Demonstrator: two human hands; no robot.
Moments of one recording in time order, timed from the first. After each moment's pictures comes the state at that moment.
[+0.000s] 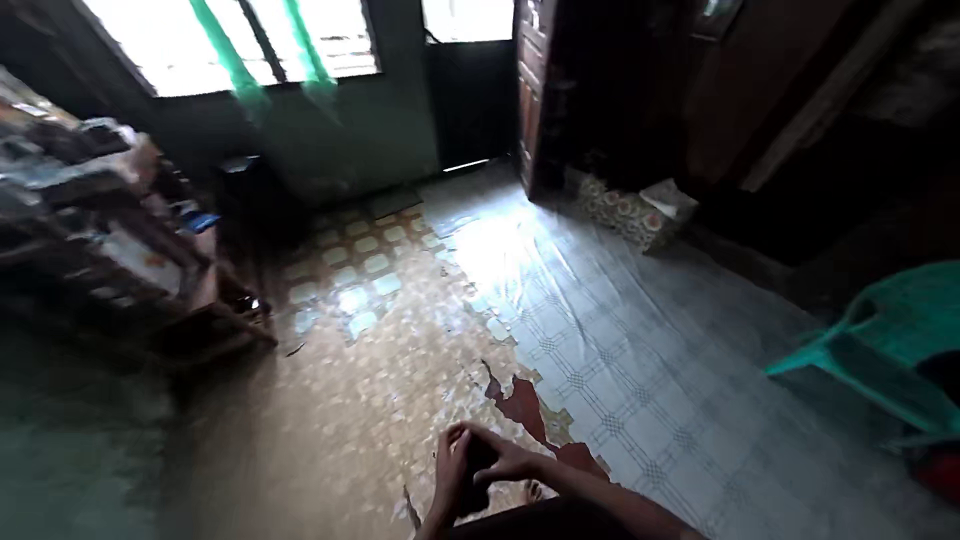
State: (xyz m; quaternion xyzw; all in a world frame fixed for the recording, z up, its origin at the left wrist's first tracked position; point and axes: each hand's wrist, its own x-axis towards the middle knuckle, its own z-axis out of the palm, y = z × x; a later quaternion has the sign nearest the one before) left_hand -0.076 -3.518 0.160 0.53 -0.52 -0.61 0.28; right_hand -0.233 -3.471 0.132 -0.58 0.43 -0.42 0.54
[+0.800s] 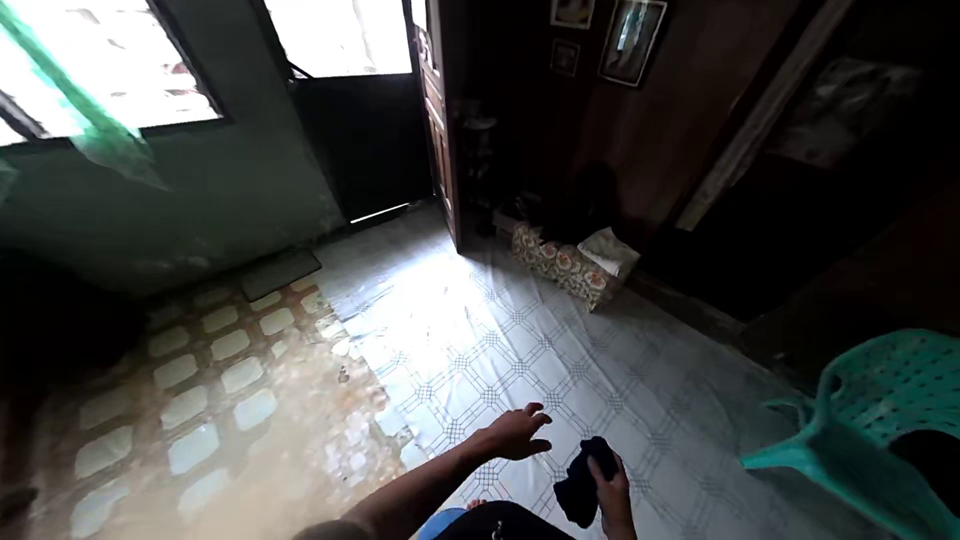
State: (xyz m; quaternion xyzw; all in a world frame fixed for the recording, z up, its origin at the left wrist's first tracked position) left_hand -0.795 -3.866 0.225 0.00 -0.91 -0.37 -0.20; right_hand -0.853 -3.634 0.131 0.00 0.74 -0.66 0.17
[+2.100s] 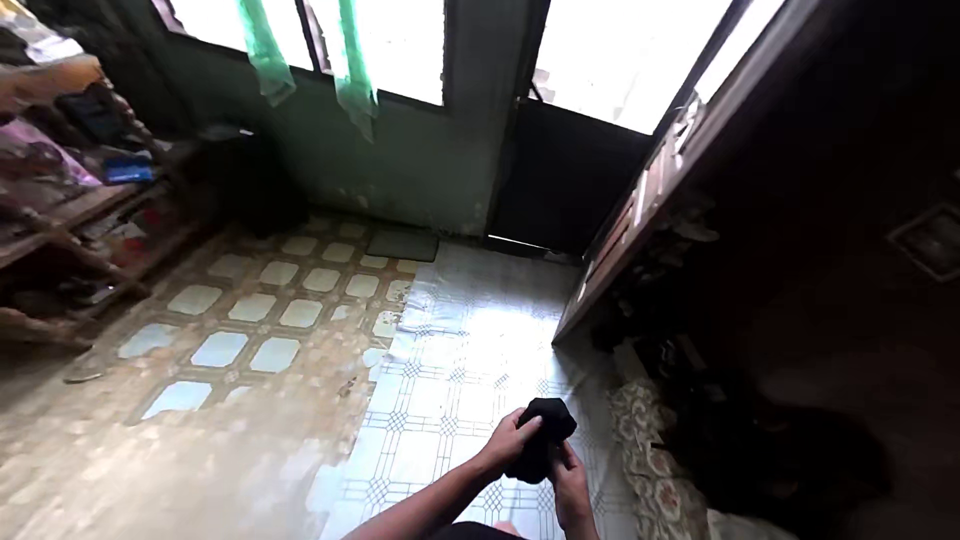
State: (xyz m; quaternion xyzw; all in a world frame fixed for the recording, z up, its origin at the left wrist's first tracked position) left_hand -1.137 -4.465 0.218 0.40 -0.40 -0.76 0.33; right_hand -1.273 -4.399 0.193 -0.30 0.60 -0.55 0.50
